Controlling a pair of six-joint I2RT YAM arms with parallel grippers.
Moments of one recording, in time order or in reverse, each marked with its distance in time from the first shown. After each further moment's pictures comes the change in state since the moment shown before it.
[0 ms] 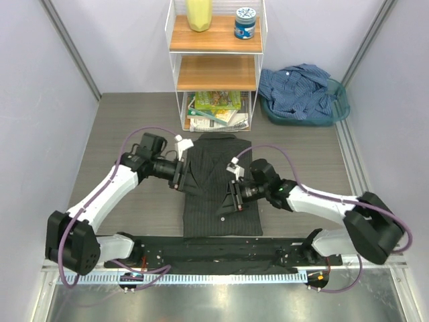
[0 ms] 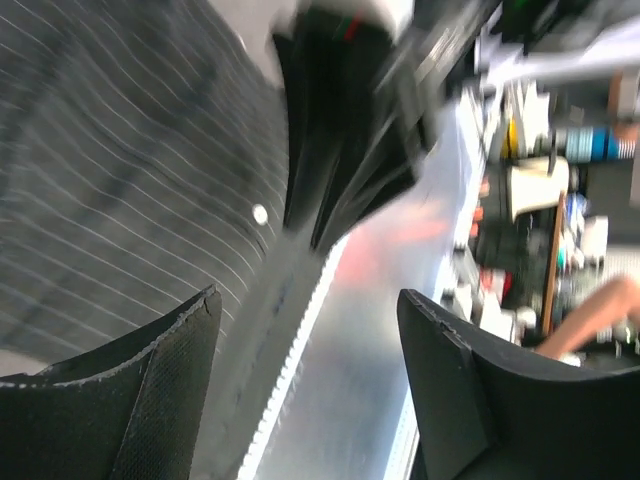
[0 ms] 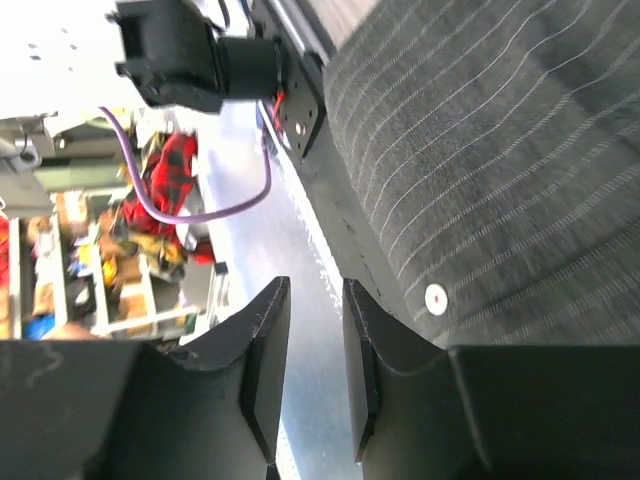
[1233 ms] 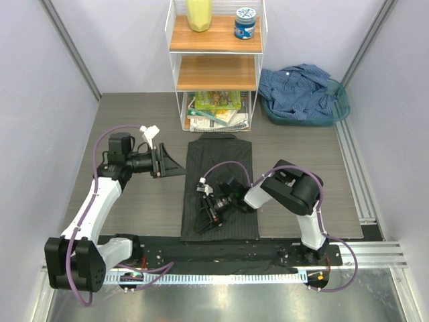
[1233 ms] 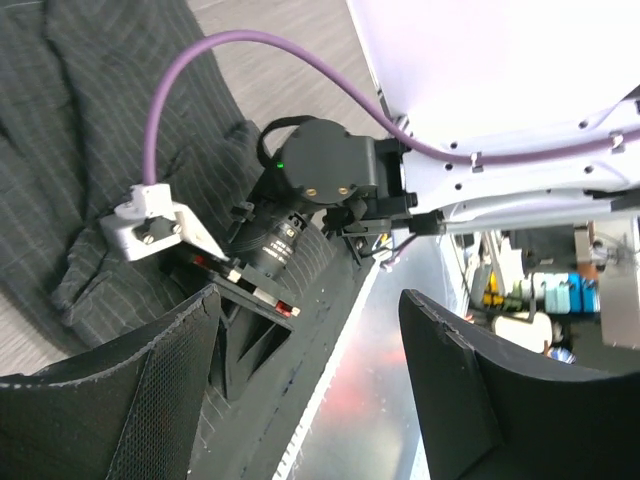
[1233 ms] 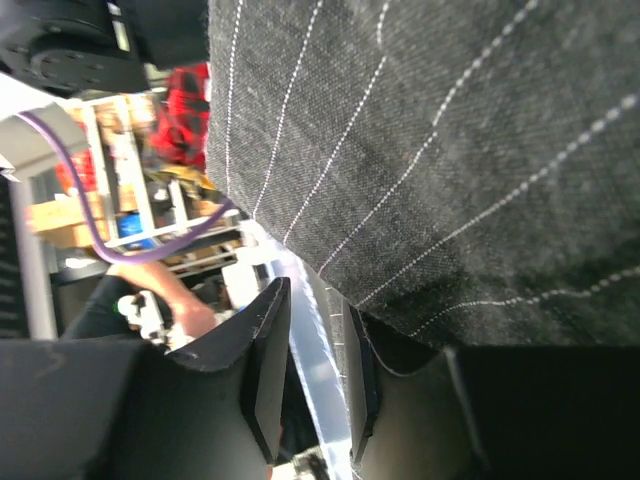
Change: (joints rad) left arm 0.303 -0.156 -0.123 0.296 0.044 -0.252; right arm 0.175 0.712 0.168 0.480 -0.167 0.167
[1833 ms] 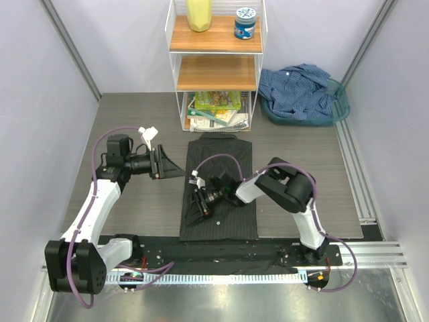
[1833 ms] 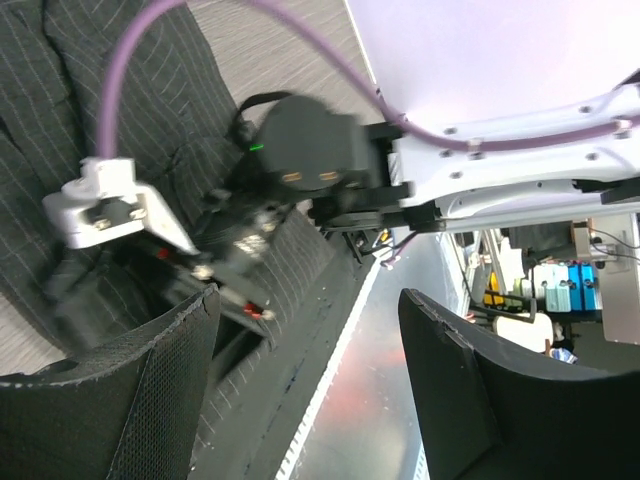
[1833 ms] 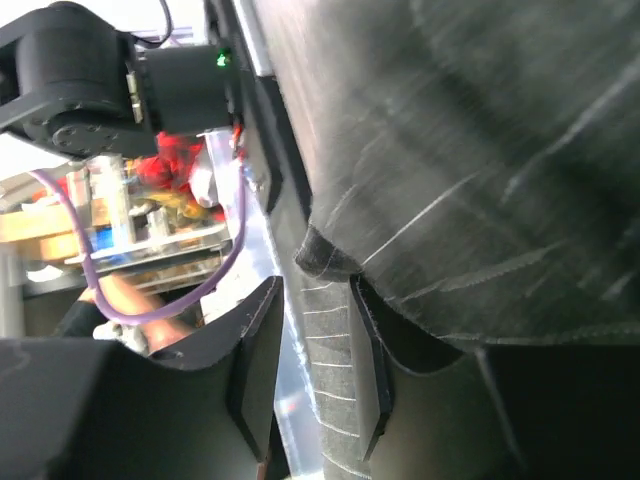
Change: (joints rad) left arm 0.035 -0.019 -0.026 0.002 0.028 0.014; right arm 0.000 0.048 0.157 -0.041 0.050 -0.040
